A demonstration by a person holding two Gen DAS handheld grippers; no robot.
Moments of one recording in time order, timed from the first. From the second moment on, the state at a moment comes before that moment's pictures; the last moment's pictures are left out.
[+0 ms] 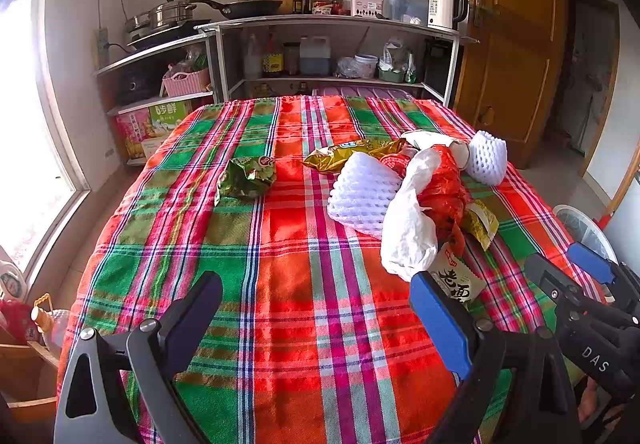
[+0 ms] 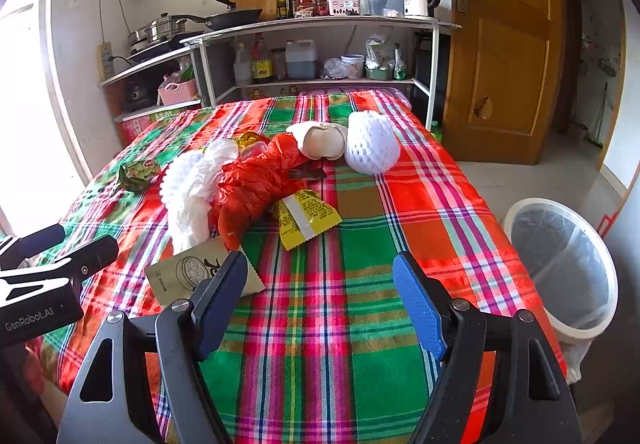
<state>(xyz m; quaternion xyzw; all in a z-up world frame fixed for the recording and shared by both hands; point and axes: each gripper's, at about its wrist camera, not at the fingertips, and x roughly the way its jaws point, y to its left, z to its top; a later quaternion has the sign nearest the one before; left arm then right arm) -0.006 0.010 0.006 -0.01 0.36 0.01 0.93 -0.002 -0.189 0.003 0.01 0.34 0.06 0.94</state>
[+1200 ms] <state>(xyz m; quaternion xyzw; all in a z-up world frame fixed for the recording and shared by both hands) 0.007 0.037 0.002 -0.03 0.37 0.01 0.93 0.009 -0.173 -0.006 0.01 0.36 0.08 0.93</state>
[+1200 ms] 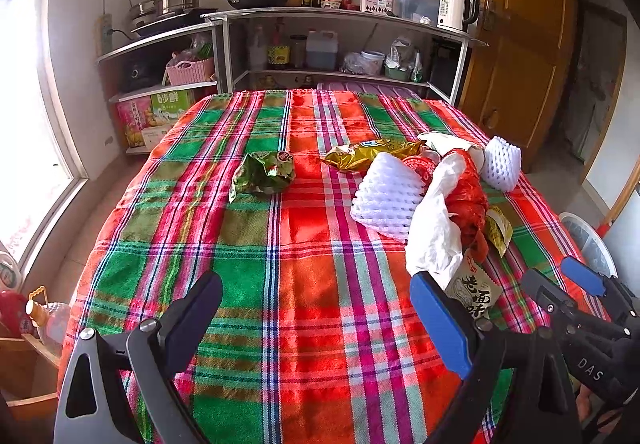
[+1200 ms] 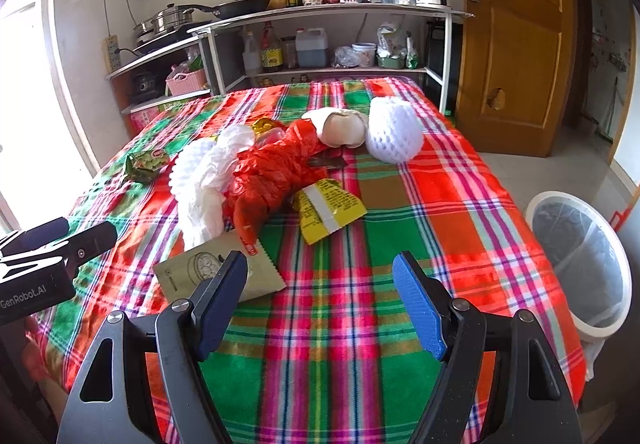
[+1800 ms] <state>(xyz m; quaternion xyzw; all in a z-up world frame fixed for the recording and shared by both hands) 0.043 0.092 -0.007 -0.04 0.38 0.03 0.92 0.033 -0.139 -0.032 0.03 0.42 0.12 0.90</state>
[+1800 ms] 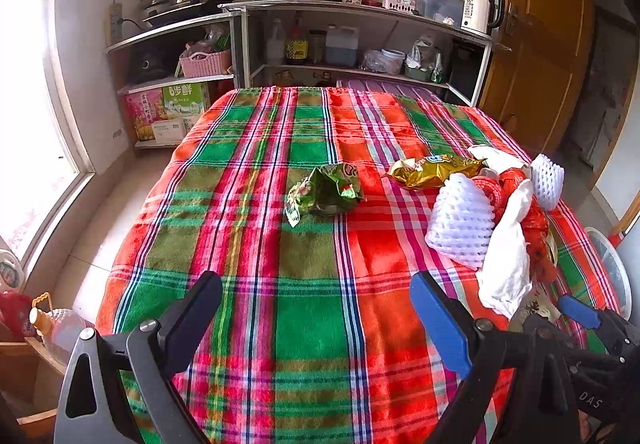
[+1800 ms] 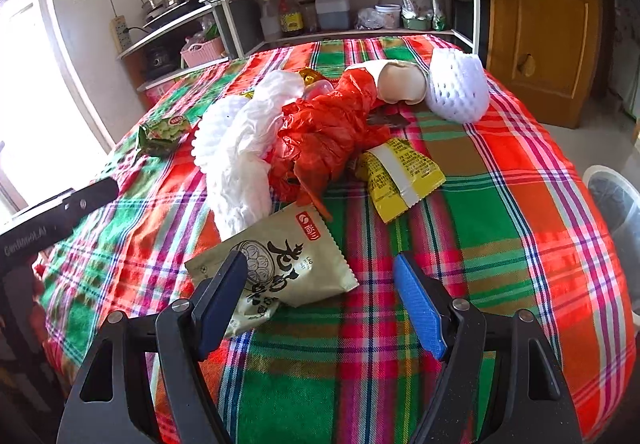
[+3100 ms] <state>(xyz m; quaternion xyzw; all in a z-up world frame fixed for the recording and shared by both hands) 0.092 0.005 -0.021 -0.04 0.42 -0.15 0.89 0.026 -0.142 -0.034 -0.02 0.40 0.10 0.91</state>
